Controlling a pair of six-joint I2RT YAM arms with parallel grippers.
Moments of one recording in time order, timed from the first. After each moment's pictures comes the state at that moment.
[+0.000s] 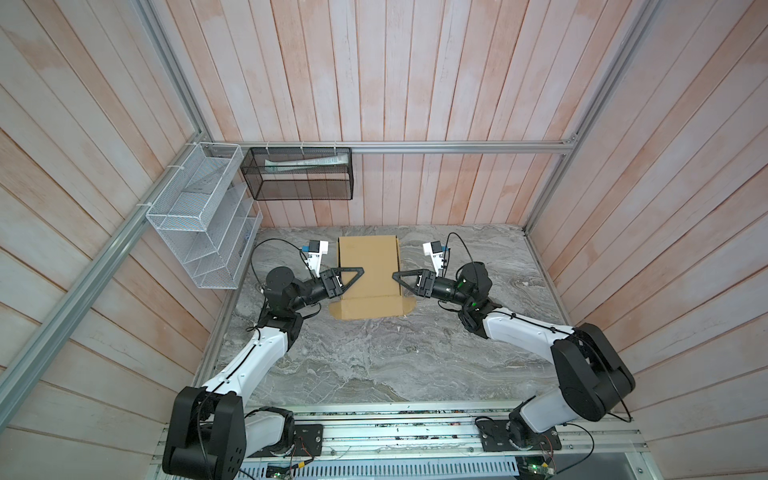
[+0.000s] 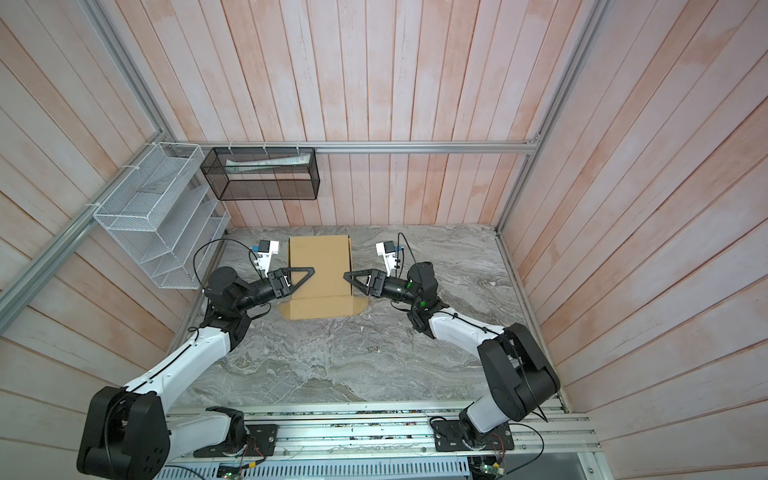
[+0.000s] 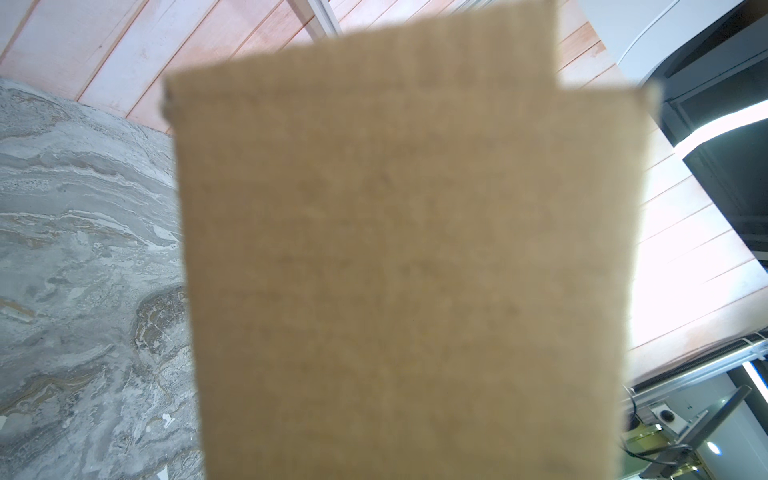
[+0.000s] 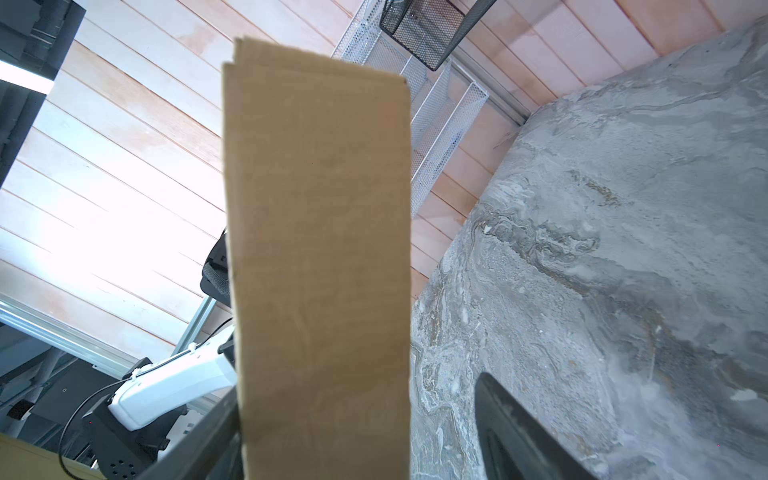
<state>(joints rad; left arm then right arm) -0.17 1.23 0.70 0.63 0.96 -1.00 0.53 1.51 0.79 0.81 -0.77 1.03</state>
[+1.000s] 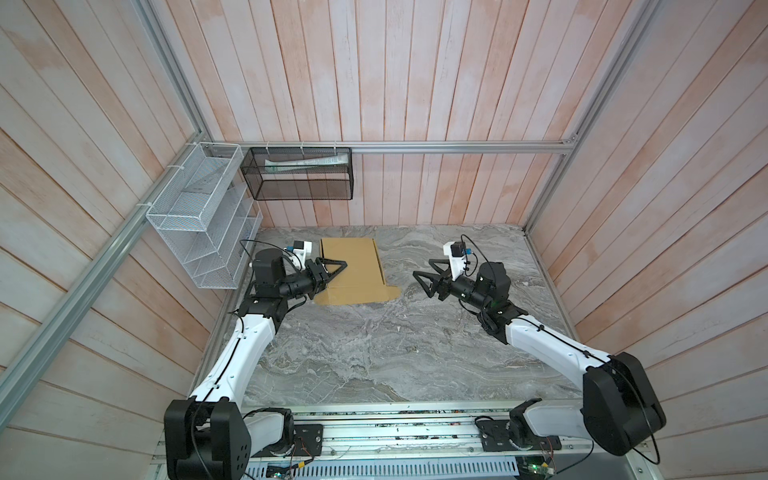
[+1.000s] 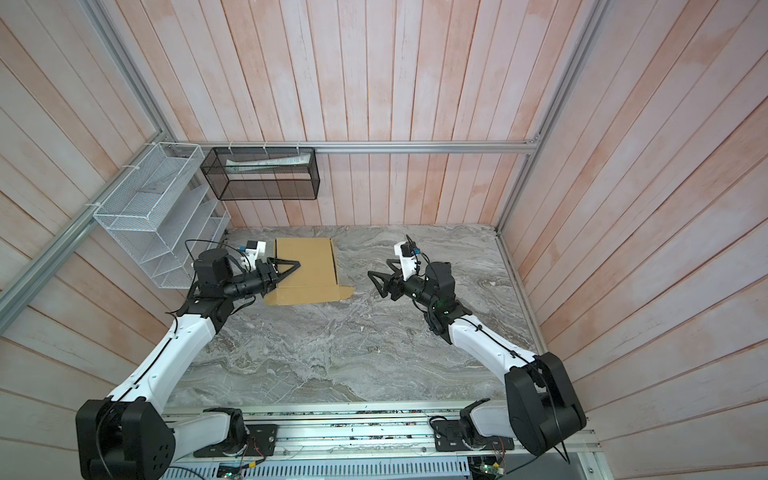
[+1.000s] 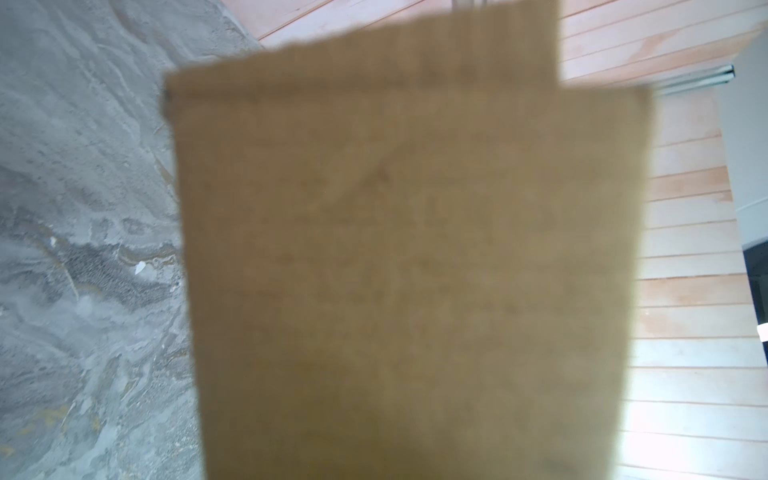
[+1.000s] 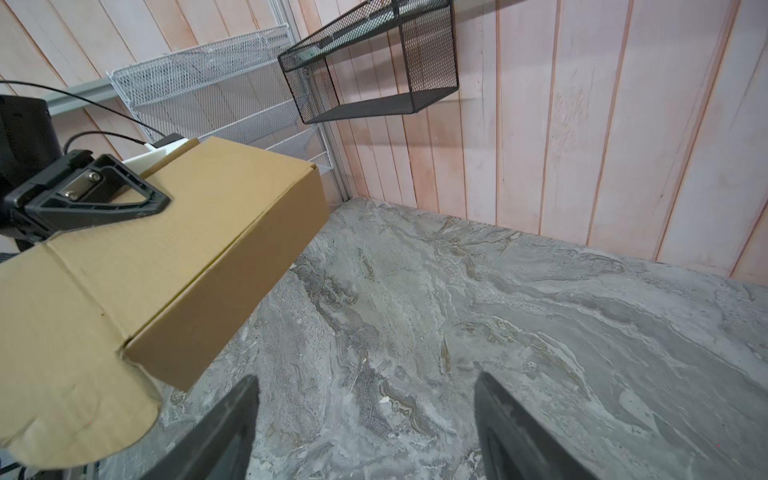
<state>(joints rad) -0.03 1.23 0.92 -0.08 0.92 -1.01 0.47 1.36 0.76 0.48 -0.47 0.21</state>
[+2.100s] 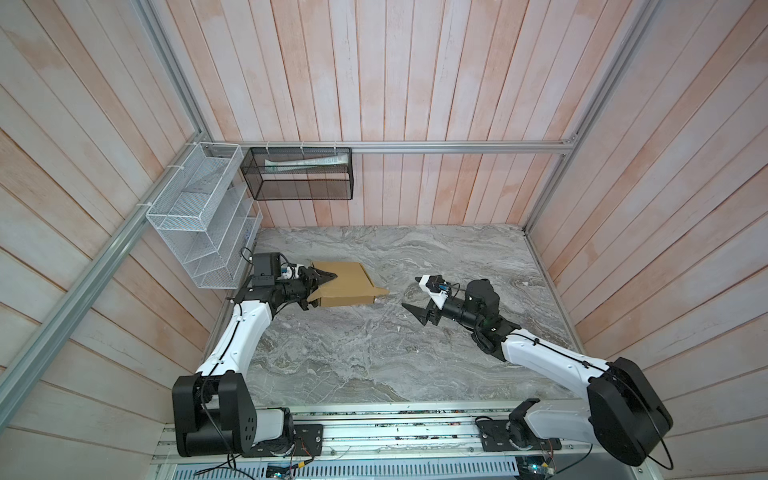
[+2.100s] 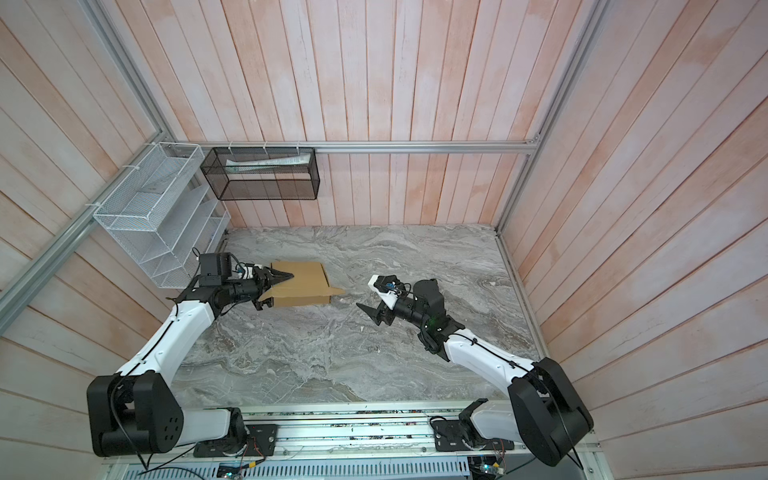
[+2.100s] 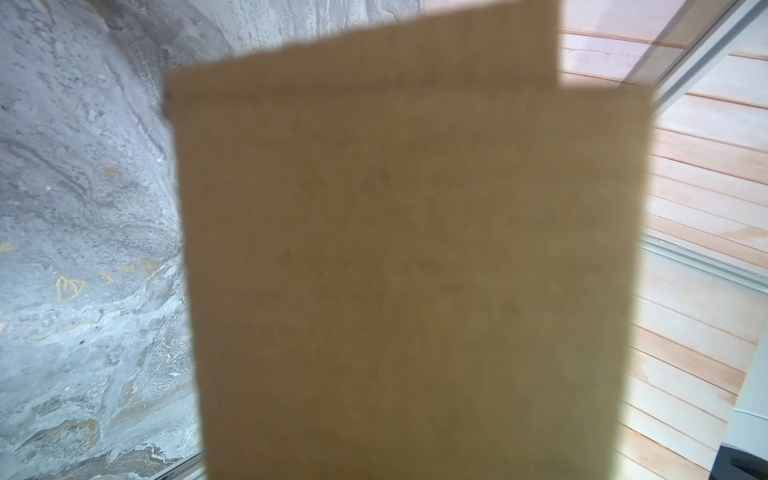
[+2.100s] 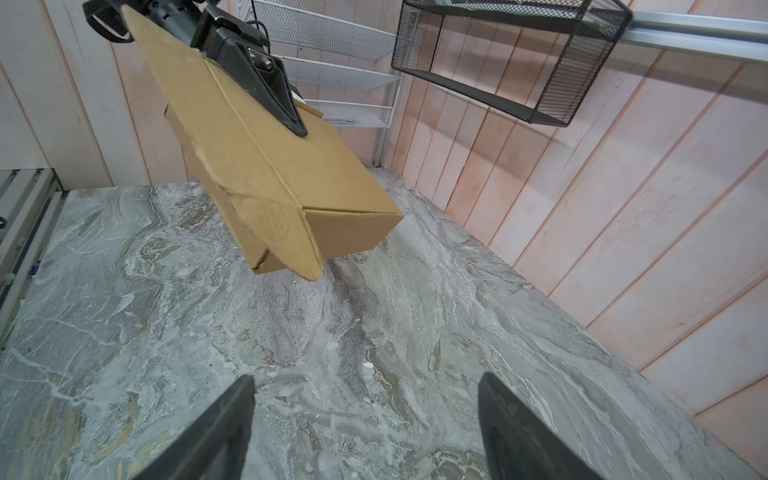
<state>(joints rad) 0.04 1.35 1.00 -0.44 0.92 -1.12 0.60 1.29 0.63 0.47 -0.47 -0.29</state>
